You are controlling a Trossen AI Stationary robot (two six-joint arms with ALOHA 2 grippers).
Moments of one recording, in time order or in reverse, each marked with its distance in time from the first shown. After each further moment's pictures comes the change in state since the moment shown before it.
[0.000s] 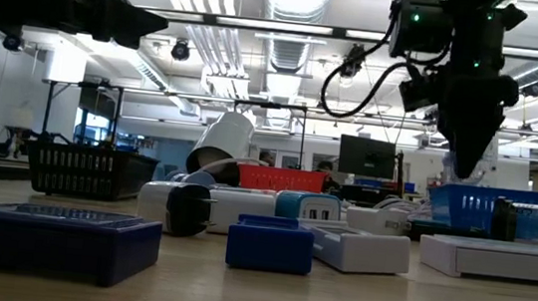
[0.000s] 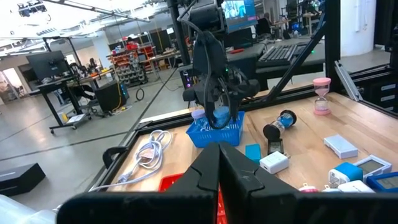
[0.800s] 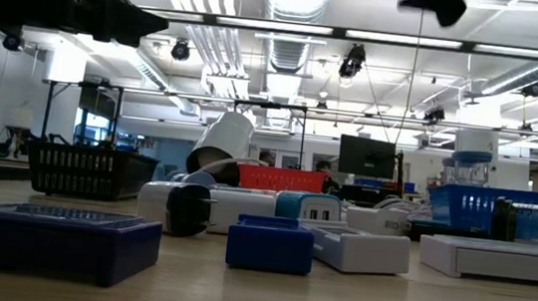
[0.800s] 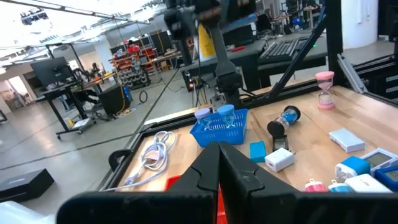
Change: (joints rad) left arm 0.001 0.001 0.000 0.000 -0.006 0.043; right arm 0.097 -0.556 -0.016 0.607 0.037 -0.236
